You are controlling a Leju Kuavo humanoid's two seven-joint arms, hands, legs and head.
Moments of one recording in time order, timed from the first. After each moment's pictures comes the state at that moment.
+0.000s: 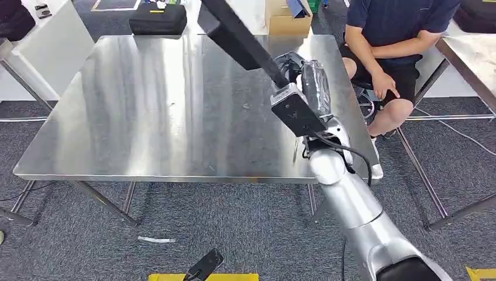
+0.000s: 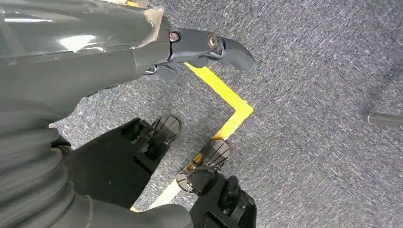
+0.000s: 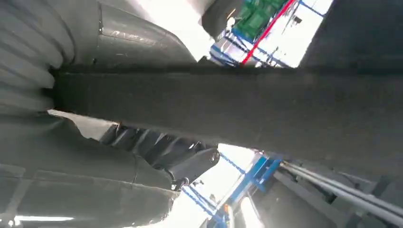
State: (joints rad) left arm -0.24 -0.11 -0.63 -0.34 -0.06 0.08 -0.26; right arm -0.73 -0.02 0.48 -1.33 0.46 -0.33 -0.06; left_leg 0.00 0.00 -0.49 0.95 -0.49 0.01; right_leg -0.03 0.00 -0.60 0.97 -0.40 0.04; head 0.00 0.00
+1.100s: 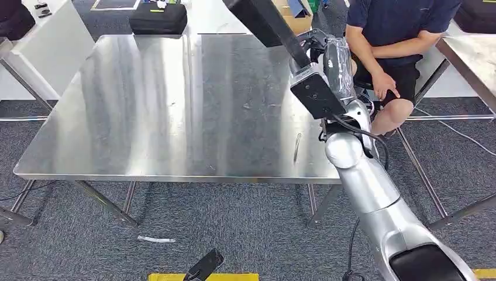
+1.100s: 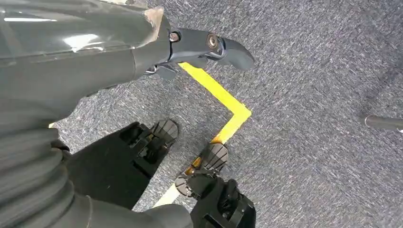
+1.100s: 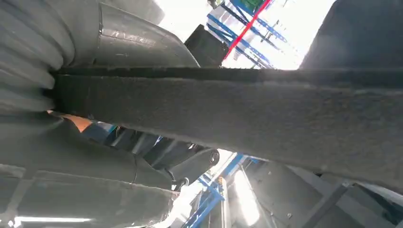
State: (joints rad) left arm -0.24 -0.11 -0.63 -0.34 -0.07 0.10 -0.27; right arm -0.81 -0.08 0.48 -1.31 0.46 -0.36 -0.07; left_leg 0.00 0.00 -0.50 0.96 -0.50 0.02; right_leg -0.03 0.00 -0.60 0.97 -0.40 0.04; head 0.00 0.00
